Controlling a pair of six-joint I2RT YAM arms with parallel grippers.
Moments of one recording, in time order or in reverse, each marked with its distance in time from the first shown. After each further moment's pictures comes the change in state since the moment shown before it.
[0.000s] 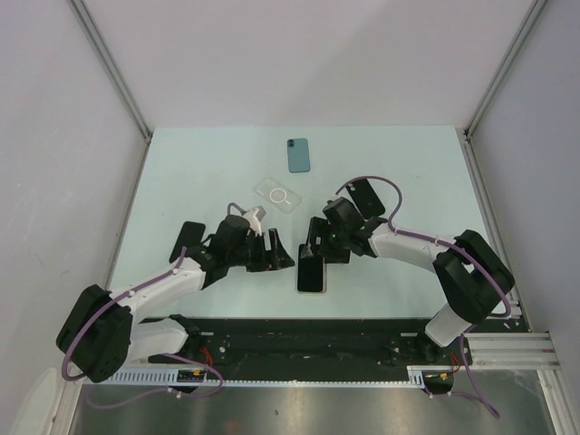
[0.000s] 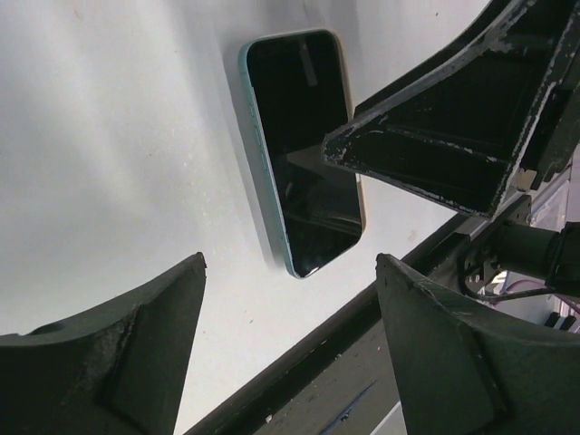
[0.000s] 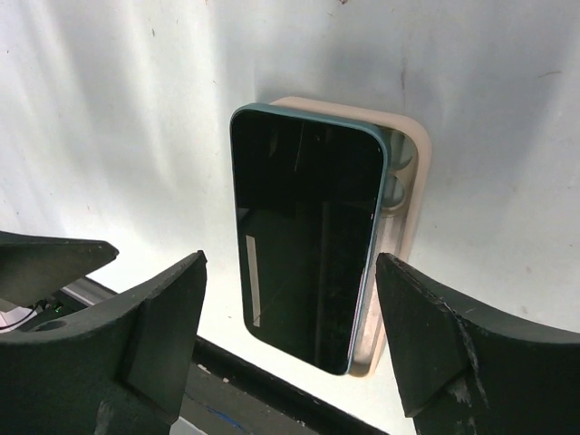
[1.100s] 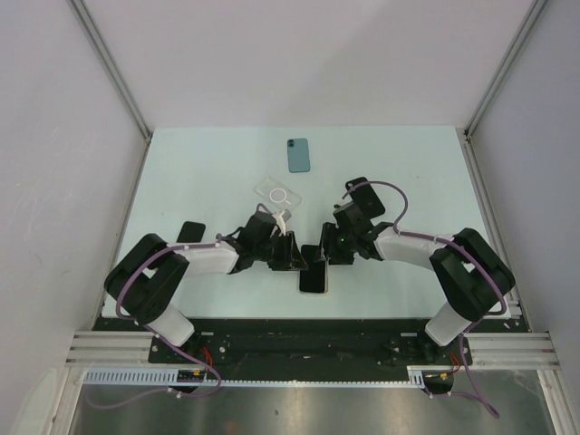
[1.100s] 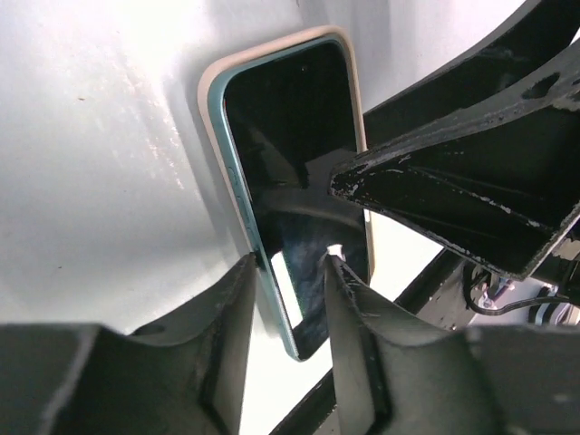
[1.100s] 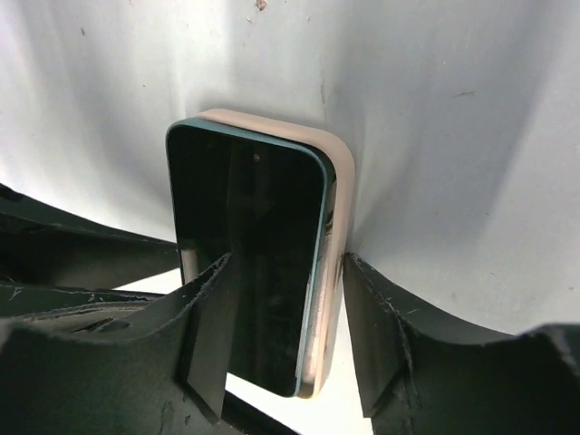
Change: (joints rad) left arm -0.056 0.417 0.110 0.230 0.099 -0.035; right arm -0.062 0.006 -0.094 0.079 -0.039 -0.095
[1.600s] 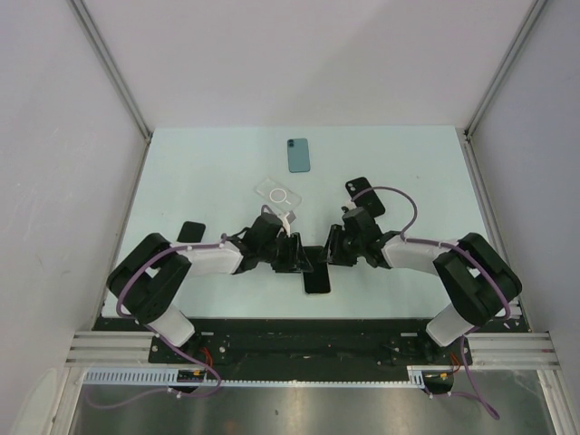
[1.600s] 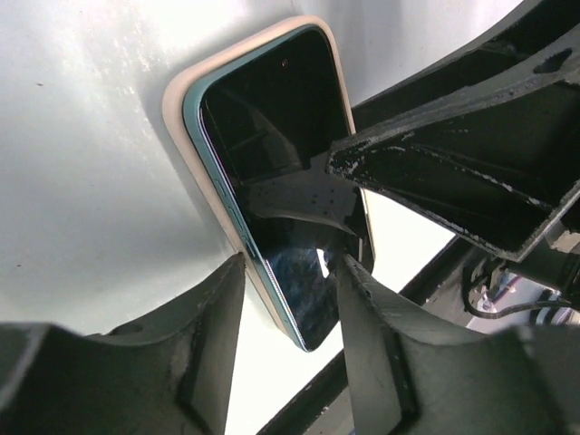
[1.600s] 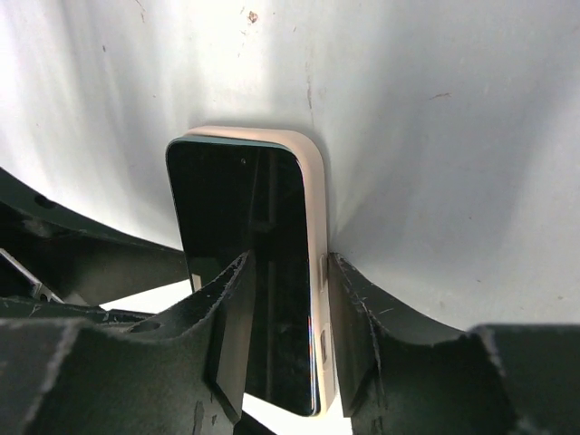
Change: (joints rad) left arm -0.045 0.021 0.030 -0.034 -0.035 -0.027; right arm -0.033 -0.043 -0.130 0.186 -0.039 0.042
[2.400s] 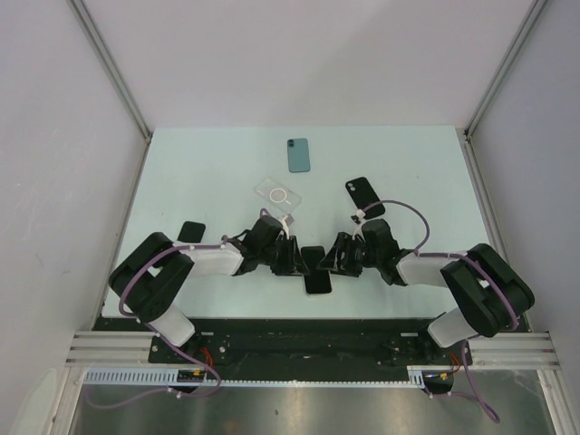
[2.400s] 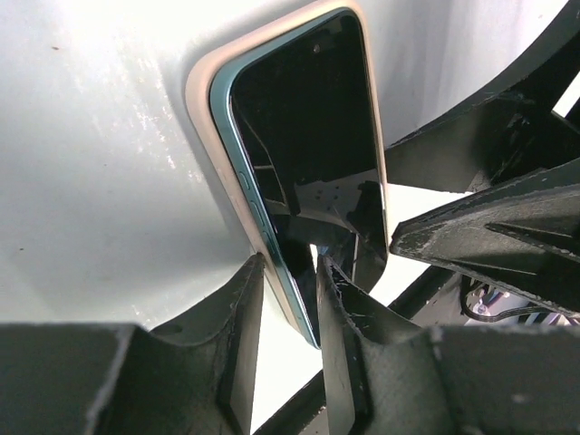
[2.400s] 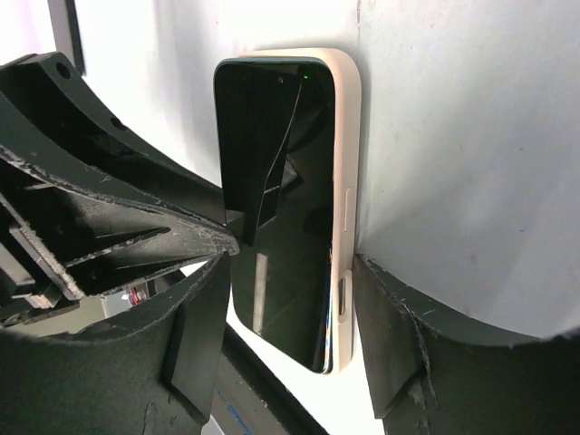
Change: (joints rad) left arm -0.010 0.008 -0.014 0.002 -0.012 -0.052; right arm -0.064 -0.092 -0.232 0.304 -0.229 0.053
